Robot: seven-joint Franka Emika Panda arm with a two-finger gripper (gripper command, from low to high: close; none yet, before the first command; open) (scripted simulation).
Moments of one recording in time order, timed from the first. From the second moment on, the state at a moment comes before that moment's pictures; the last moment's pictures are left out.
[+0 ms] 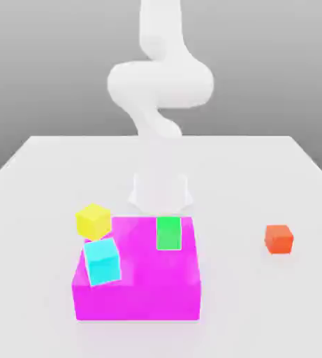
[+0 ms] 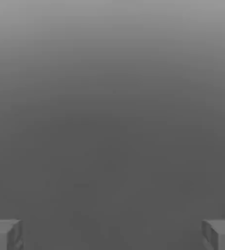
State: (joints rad) arm 0.07 -0.73 0.01 -2.35 0.02 2.35 0.72
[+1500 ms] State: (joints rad) arm 0.80 0.10 0.12 -2.88 -0.09 2.98 0.18
